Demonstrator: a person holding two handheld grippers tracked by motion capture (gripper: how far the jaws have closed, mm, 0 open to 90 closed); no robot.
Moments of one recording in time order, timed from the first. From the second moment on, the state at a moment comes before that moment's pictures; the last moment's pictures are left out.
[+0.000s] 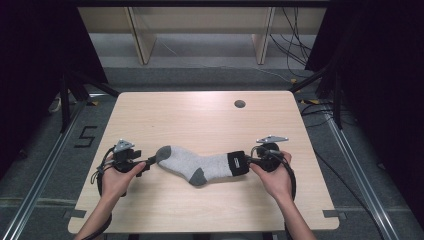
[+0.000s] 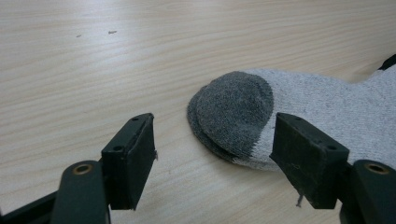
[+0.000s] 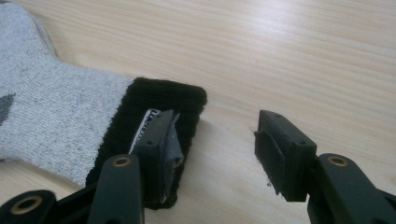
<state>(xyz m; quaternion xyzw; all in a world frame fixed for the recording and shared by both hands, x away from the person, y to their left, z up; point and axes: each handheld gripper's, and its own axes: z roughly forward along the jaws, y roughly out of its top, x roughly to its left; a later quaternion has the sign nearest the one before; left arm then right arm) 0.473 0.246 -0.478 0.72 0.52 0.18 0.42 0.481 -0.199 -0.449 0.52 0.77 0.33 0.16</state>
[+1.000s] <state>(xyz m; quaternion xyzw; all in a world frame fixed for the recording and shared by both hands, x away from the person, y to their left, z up) 0.514 0.227 -0.495 0.68 0.55 0.11 0.46 0.487 -0.203 -0.457 0.52 0.78 0.34 0.12</state>
